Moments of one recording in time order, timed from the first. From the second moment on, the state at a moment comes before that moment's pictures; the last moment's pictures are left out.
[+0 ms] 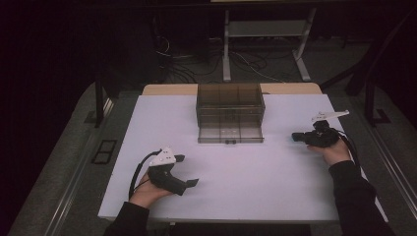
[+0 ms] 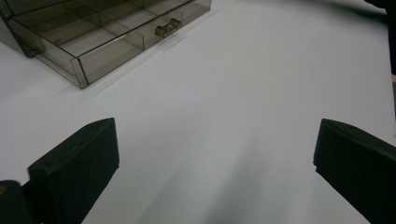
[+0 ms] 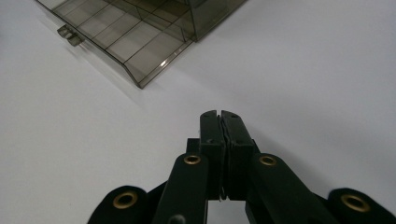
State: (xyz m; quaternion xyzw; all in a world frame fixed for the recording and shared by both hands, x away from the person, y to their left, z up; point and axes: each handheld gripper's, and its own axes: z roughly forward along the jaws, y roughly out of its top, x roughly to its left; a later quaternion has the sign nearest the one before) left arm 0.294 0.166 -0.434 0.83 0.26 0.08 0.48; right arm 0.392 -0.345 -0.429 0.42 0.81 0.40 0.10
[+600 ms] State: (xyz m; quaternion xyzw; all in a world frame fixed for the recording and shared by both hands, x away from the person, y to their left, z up) left arm 0.293 0.166 -0.433 0.83 0.26 0.08 0.48; right arm 0.390 -0.336 -0.416 0.41 0.80 0.43 0.09
